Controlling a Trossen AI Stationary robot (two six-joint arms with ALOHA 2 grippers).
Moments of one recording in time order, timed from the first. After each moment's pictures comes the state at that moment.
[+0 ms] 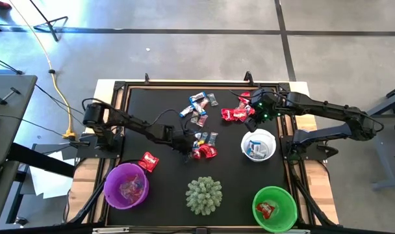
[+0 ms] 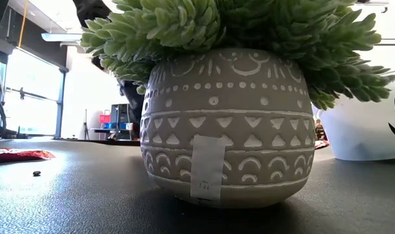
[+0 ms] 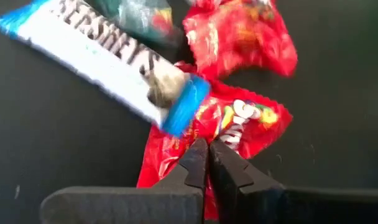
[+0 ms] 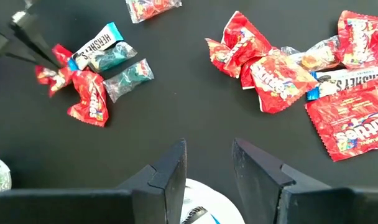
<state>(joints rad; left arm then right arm) -0.03 1.80 0.89 -0.05 0.07 -0.55 -0.33 1.08 0.96 -0.94 -0.01 0.47</state>
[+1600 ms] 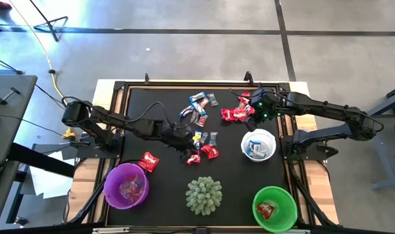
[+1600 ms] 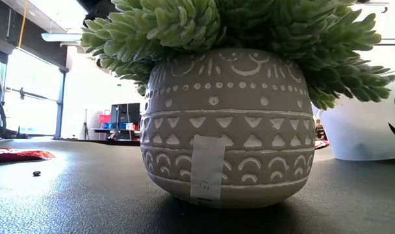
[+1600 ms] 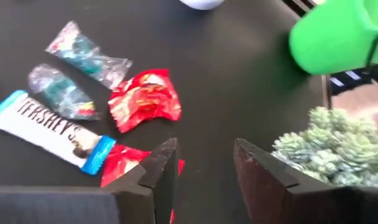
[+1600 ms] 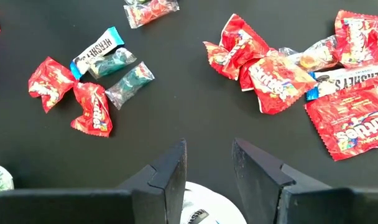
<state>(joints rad) -0.06 1.57 0.90 -0.04 0.11 -0.56 -0.33 1.08 0.96 -0.93 0.00 0.50</state>
